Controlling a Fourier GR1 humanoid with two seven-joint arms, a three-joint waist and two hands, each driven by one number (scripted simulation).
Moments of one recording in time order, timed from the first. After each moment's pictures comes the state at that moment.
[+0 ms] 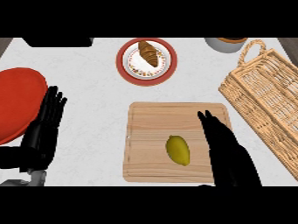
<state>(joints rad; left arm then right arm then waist) -0.03 0.42 -0.31 -1.65 0.38 0.45 -0.10 -0.17 -0.34 0.70 -2.07 0.77 0.02 1.11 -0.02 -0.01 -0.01</state>
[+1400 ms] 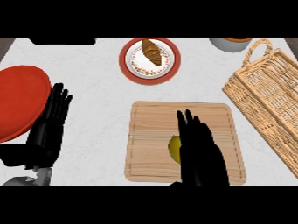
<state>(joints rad) -0.05 0.36 -0.30 -1.66 0.33 0.43 -0.07 -0.19 -0.03 0.69 -1.96 0.97 0.27 1.17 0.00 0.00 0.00</state>
